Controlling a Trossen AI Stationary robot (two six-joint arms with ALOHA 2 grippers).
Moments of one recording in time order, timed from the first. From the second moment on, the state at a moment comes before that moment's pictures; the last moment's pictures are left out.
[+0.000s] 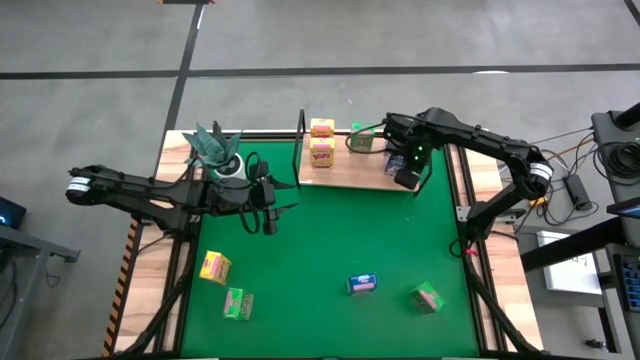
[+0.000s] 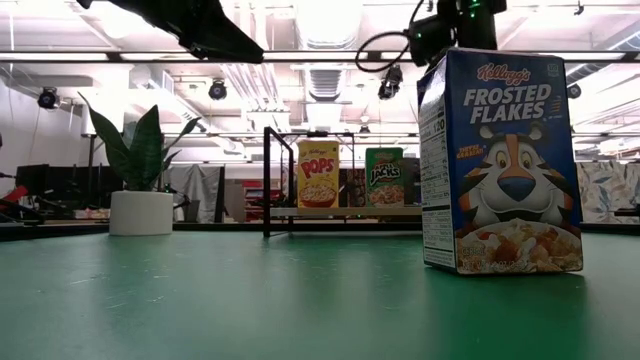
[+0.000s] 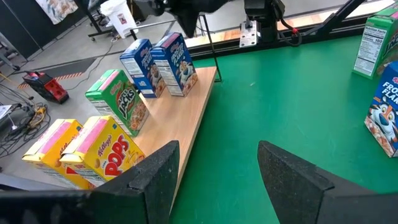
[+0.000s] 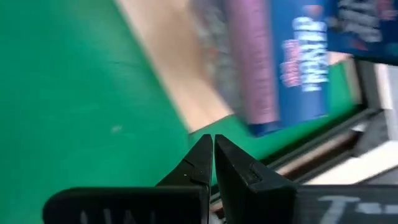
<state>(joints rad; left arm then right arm) -0.07 1.08 0.78 -0.09 -0.36 0.15 -0.55 1.51 1.38 -1.41 0.10 -0.04</state>
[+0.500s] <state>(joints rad) -0.07 1.08 0.78 -0.09 -0.36 0.15 -0.55 1.51 1.37 -1.30 0.18 -0.09</state>
